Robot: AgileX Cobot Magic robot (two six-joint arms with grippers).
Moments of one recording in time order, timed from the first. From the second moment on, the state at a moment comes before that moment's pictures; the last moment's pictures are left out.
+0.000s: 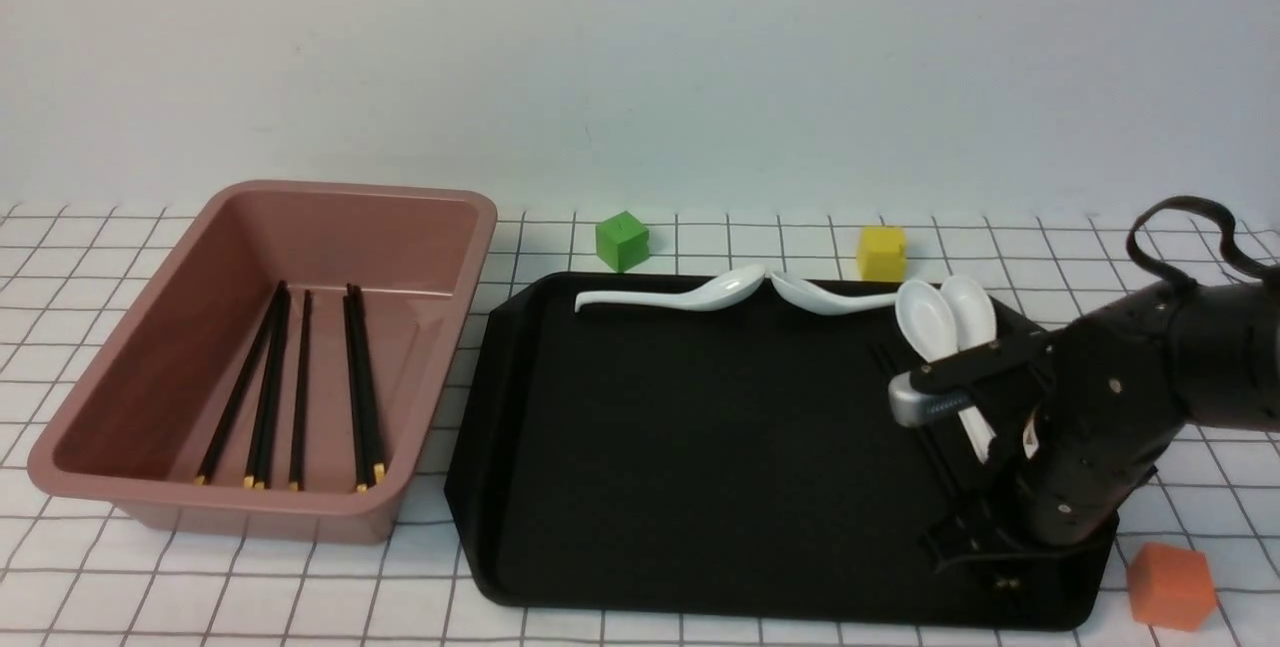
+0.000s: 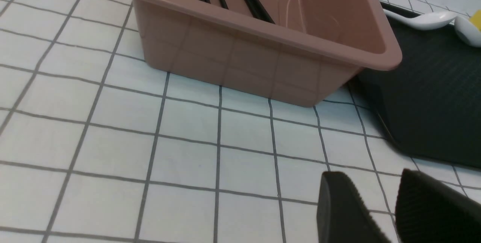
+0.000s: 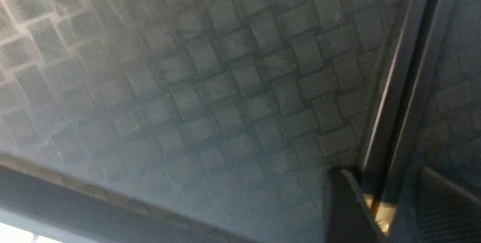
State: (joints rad) right arm 0.32 1.81 -0.97 -0.07 0.60 0.11; left arm -0.08 -0.01 0.03 -0.21 0.40 -0.14
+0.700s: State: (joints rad) right arm 0.40 1.58 -1.26 0.21 0.96 -0.01; left arm -0.08 -0.01 0.03 -0.21 0.40 -0.14
